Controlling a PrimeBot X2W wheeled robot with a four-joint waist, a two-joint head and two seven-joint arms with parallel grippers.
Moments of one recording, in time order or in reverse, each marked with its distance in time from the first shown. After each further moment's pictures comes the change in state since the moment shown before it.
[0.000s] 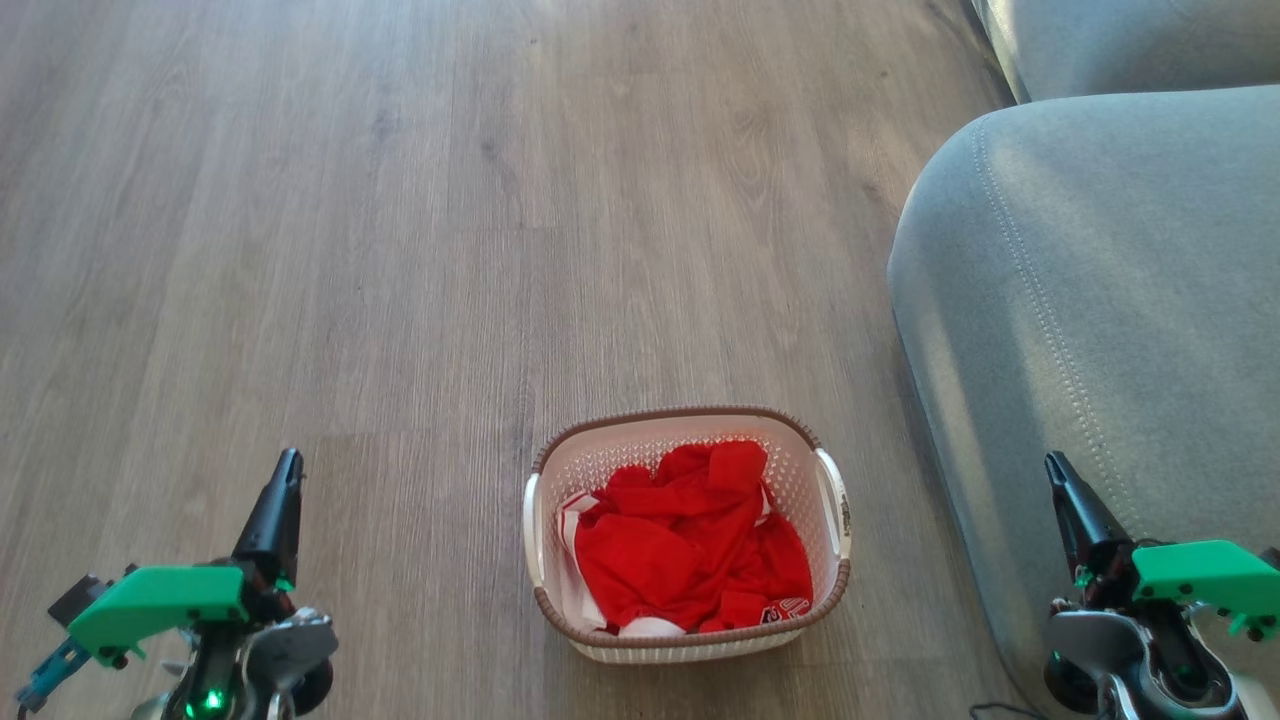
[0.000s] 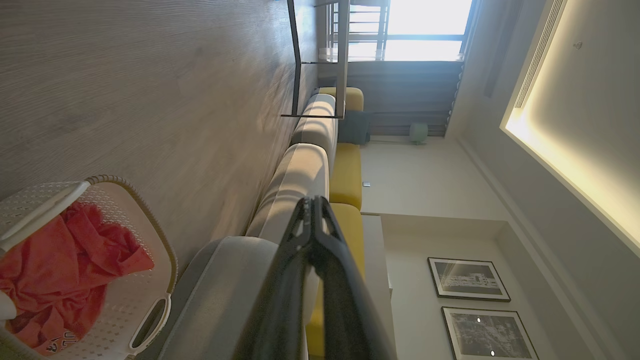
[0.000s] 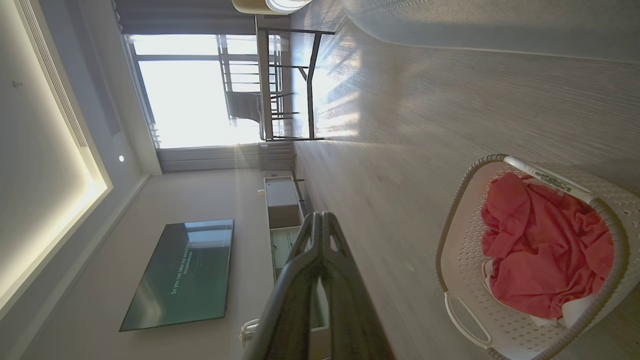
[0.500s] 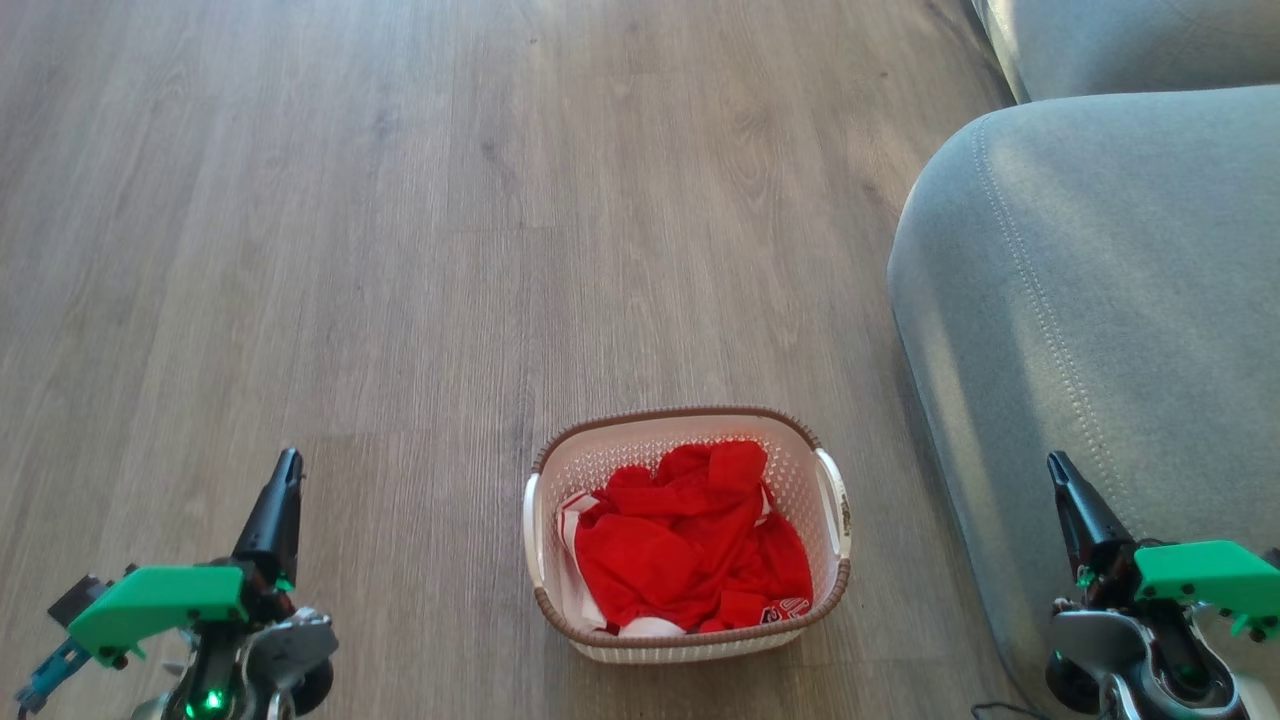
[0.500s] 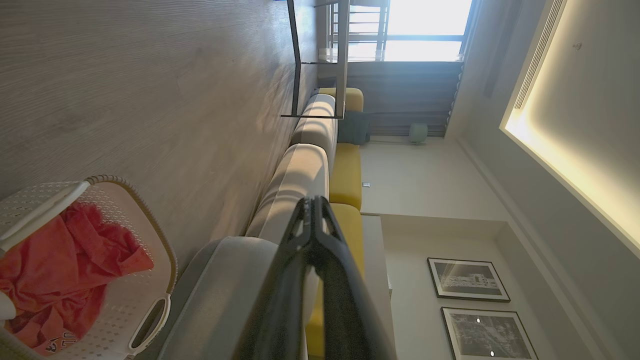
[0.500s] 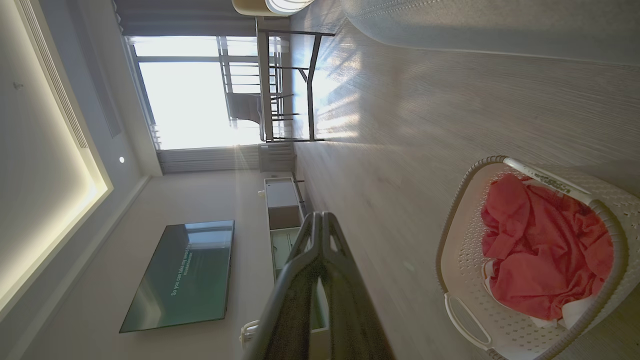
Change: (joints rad) left arm 0.000 -0.002 0.003 0.000 0.001 0.000 0.001; right arm 0.000 0.001 -0.006 0.000 -0.001 0.000 0.001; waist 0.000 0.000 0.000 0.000
